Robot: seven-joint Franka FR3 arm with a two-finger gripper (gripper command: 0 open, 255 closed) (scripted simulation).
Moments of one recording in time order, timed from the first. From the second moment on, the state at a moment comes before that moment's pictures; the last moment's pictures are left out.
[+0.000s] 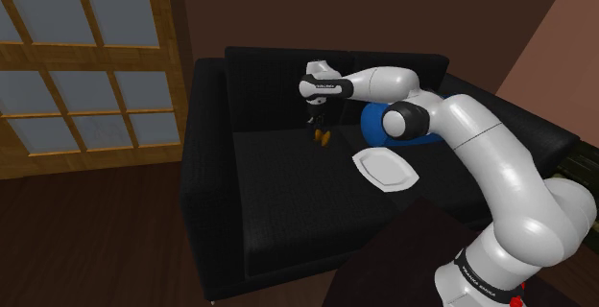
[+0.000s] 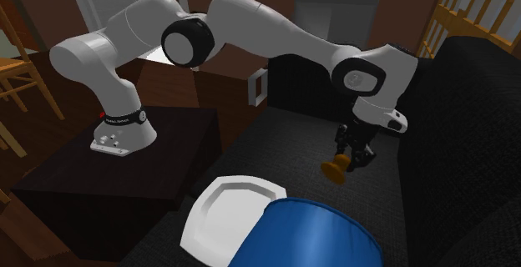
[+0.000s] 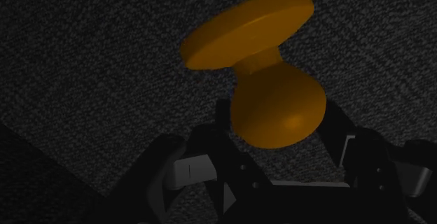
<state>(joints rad) -0.12 1.15 -0.02 -0.78 -0.04 1.77 -0.47</state>
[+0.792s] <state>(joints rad) -0.13 1.05 -0.02 -0.83 -0.04 1.71 -0.47</state>
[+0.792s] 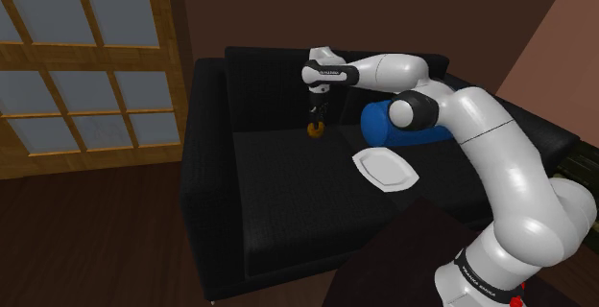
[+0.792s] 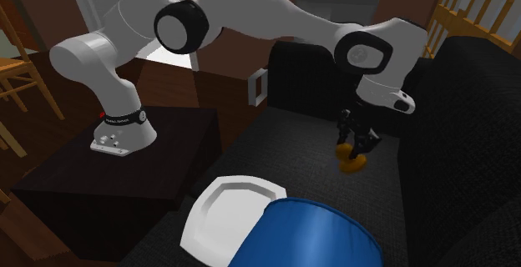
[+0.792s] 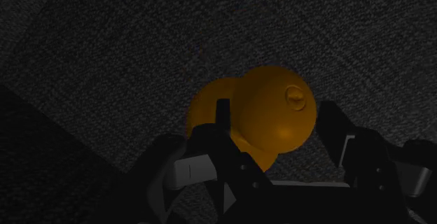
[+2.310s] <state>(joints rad) -0.32 0.28 -0.13 -2.12 -0.10 2.25 -0.72</state>
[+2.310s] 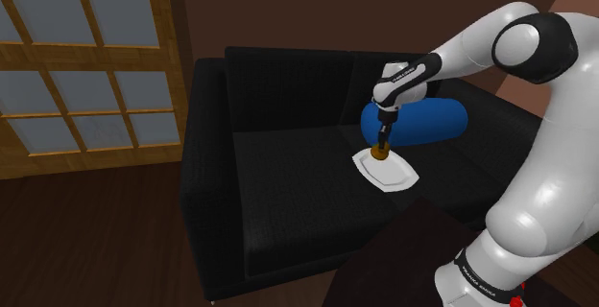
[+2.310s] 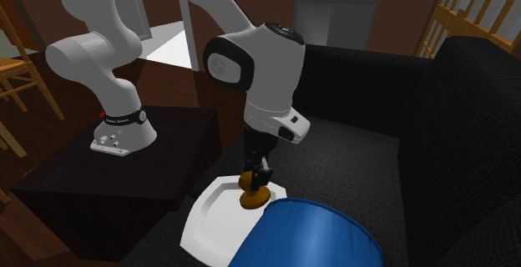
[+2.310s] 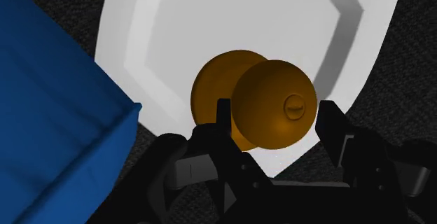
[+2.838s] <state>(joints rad) -0.35 0.30 -0.14 -2.19 -0.10 2.35 -0.76</state>
